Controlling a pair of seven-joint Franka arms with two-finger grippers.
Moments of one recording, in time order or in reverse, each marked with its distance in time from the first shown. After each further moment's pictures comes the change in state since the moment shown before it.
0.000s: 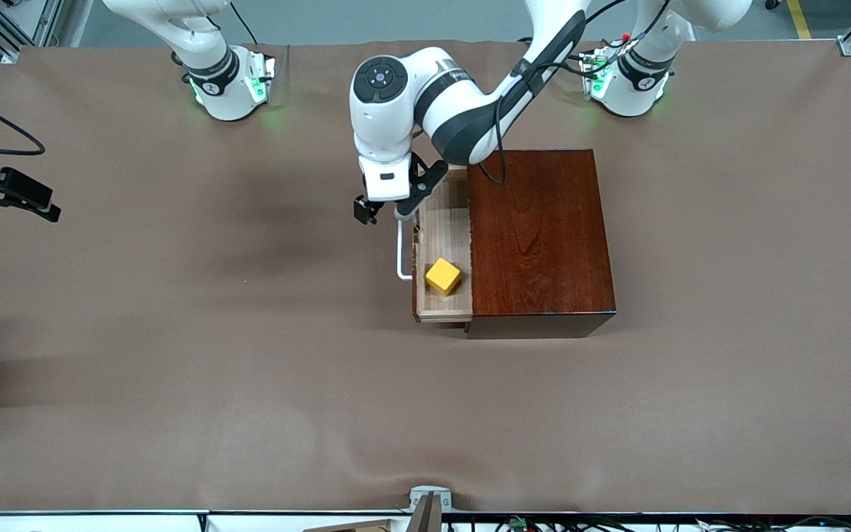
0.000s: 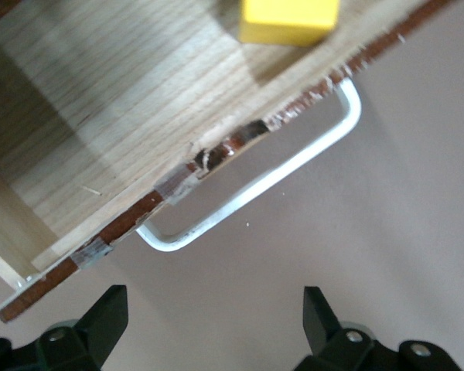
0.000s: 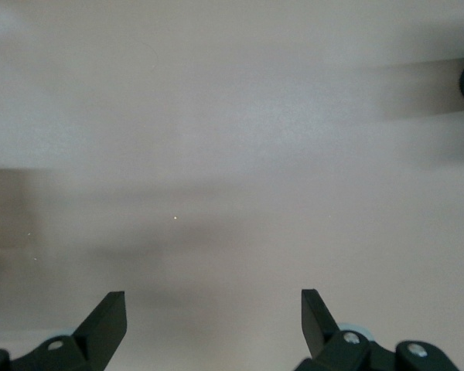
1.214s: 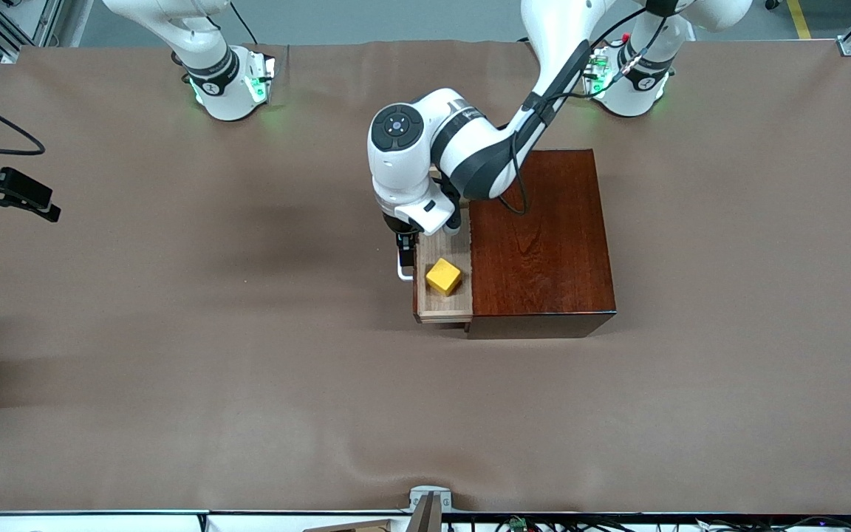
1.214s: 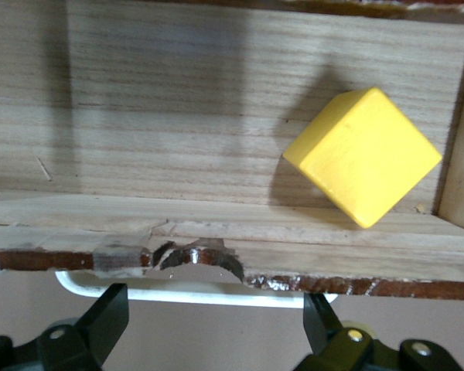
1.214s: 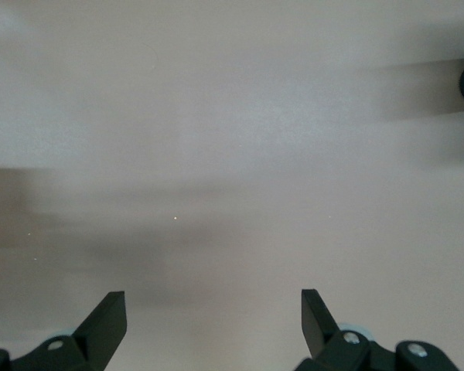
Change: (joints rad) left arm 0.003 0.079 0.092 0.051 -0.001 0.014 -0.542; right arm 0.000 0.000 0.000 0.000 0.000 0.000 -0.001
